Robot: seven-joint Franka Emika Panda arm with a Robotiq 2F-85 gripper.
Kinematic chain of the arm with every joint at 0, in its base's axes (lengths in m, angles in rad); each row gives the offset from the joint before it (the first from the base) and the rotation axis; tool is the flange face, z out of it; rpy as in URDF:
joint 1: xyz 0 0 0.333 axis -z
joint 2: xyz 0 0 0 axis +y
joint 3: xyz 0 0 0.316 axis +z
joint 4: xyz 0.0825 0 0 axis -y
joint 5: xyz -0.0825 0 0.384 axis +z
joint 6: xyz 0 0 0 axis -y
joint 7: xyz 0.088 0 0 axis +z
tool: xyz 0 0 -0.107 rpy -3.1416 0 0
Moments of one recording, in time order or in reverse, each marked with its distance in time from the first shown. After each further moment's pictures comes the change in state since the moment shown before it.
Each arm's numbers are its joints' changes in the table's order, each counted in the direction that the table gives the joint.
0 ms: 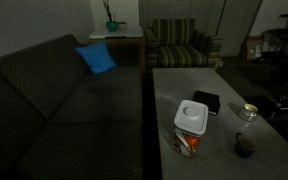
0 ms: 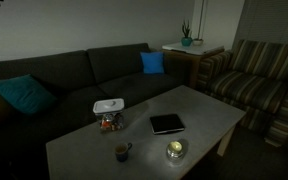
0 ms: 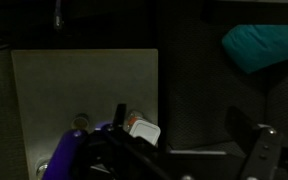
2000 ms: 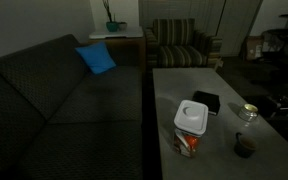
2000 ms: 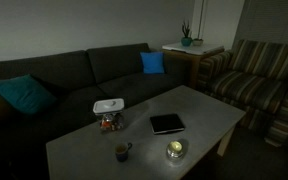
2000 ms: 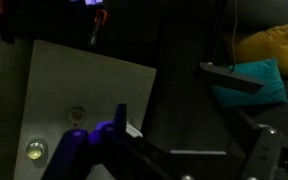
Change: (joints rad) arm -0.022 -0.342 -0.101 0.049 -0.058 -0.408 0.200
